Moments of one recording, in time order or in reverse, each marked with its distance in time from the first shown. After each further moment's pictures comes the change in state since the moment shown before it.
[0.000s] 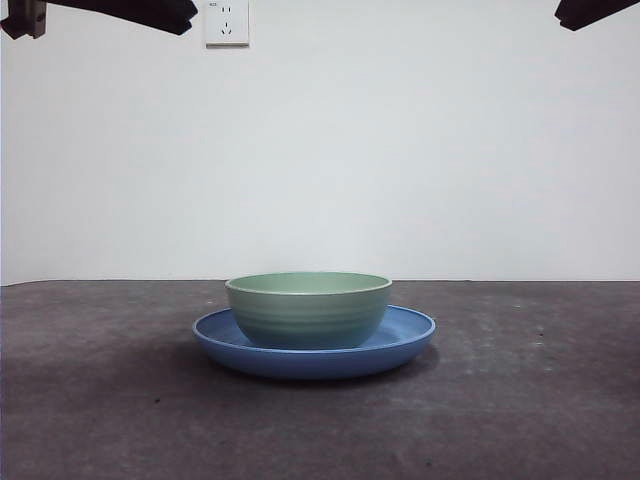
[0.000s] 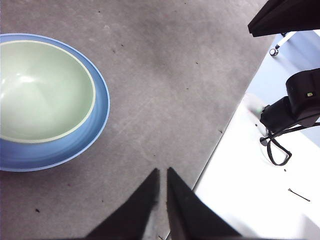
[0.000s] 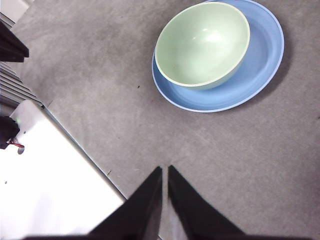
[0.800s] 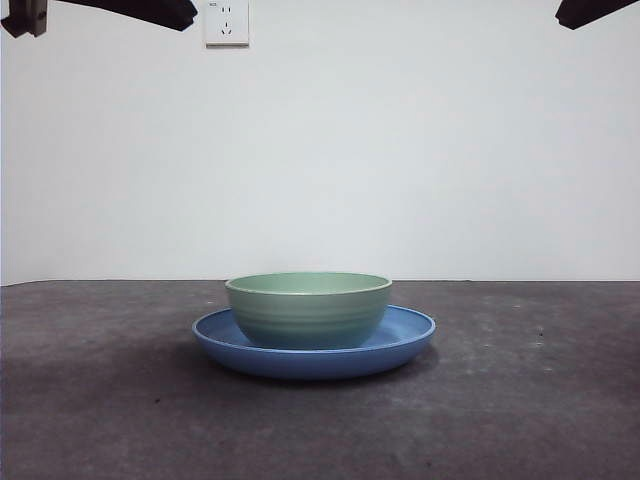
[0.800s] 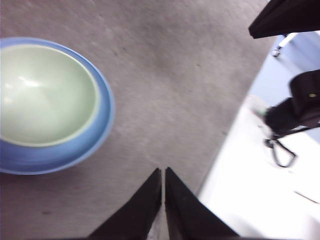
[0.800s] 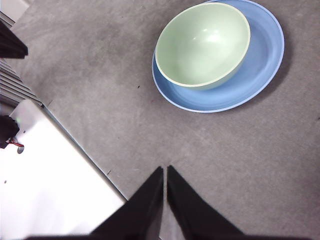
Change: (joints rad) left arm 0.010 -0.016 0.000 0.005 -0.026 0.017; right arm 0.000 0.000 0.000 0.000 0.000 -0.004
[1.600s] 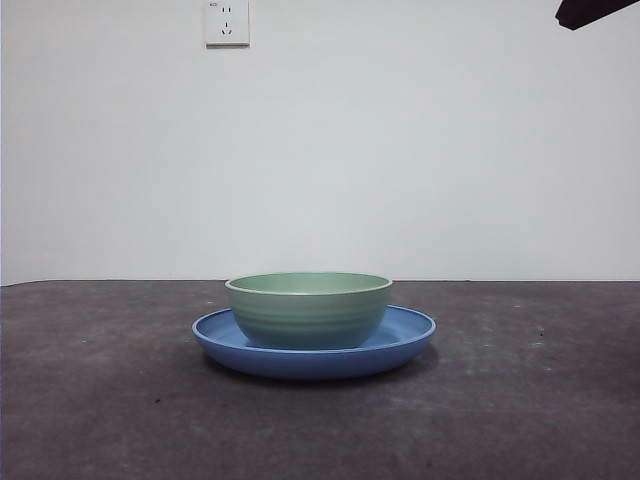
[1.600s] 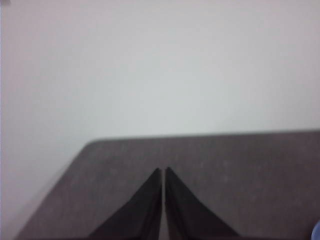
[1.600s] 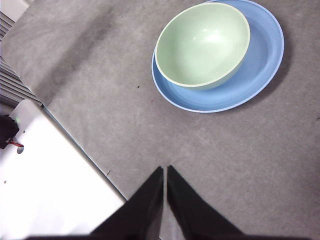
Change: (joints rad) left arm 0.603 -0.805 -0.575 0.552 -0.511 0.036; right arm 0.000 0.000 0.000 0.000 0.000 0.000
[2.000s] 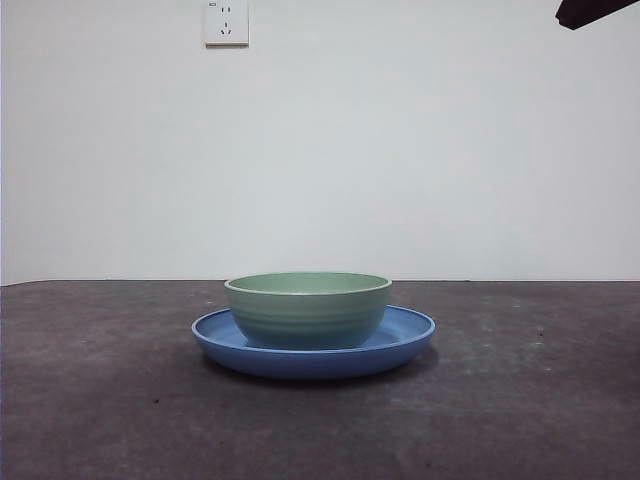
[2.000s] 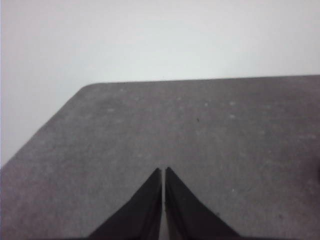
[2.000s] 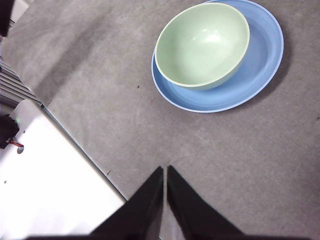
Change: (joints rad) left arm 0.018 -0.171 -0.298 -0.003 -0.001 0.000; right arm 0.000 0.000 0.000 0.000 0.000 0.000
